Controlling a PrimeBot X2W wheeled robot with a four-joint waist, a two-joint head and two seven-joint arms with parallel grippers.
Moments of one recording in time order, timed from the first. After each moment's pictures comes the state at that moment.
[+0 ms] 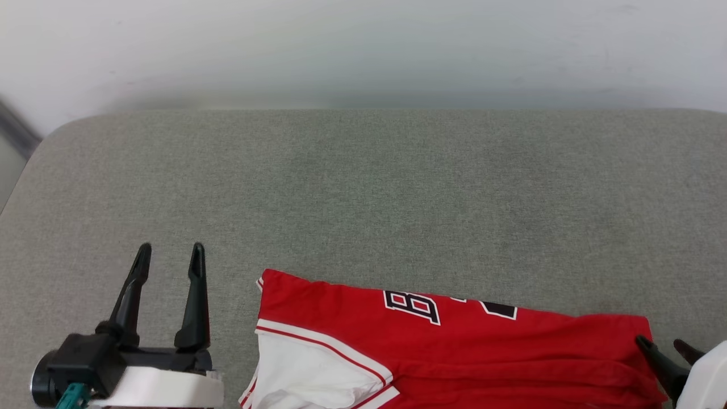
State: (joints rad) left arm 0.03 0.42 -0.24 -0.24 -0.49 0.22 -0.26; right arm 0.09 -0.29 -0.20 -0.10 0.54 0.13 0.67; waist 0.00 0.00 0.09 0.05
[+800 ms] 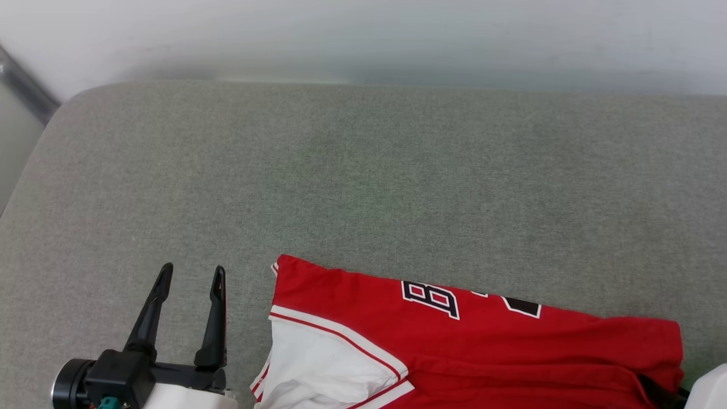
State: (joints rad) left arm 0.11 0.13 -0.01 -0.15 -0.15 -0.09 -0.26; right arm 0.08 -0.18 -0.32 0.06 0.50 0.13 0.79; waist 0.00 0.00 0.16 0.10
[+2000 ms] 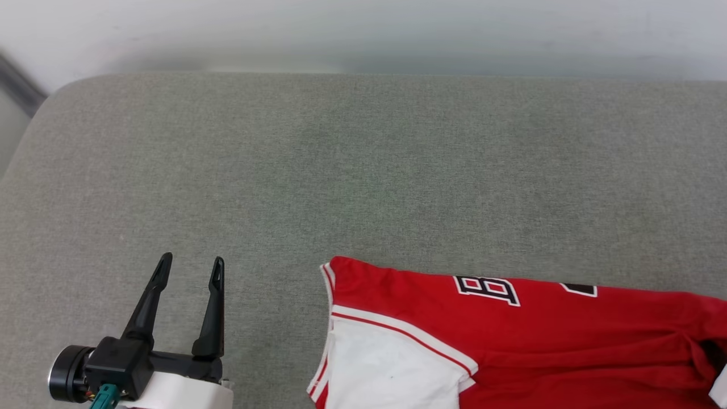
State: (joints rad) left arm 0.07 0.12 0.02 -0.12 -0.11 -0.13 -0.26; right arm -0.05 -0.25 -0.37 0.24 0.47 0.13 0.59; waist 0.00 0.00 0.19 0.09
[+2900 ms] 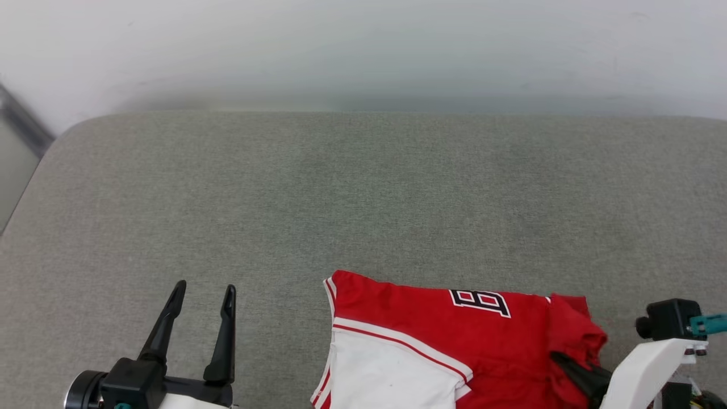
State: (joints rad) left arm 0.13 0.11 0.00 -0.10 -0.12 -0.13 -0.26; right arm 0.12 -0.07 -0.13 -0.25 0.58 0.13 0.89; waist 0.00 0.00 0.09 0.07
